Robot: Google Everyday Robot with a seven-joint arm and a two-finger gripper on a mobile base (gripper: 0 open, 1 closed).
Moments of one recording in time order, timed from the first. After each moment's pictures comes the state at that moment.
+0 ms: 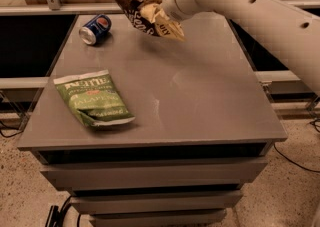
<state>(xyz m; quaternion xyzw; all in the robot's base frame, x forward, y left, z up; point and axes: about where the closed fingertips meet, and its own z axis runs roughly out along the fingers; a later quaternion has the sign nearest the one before) 0.757 -0.004 0.958 -0.56 0.65 -0.06 0.50</state>
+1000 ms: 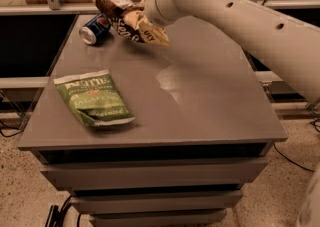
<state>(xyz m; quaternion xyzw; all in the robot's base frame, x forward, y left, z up) 0.750 0.041 0.942 -0.59 0.64 -0.05 0.50</state>
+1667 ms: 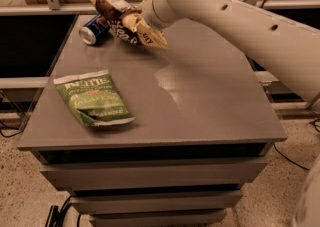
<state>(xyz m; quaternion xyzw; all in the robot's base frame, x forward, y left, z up) 0.750 0.047 0.933 -0.58 0.65 -0.04 0.49</state>
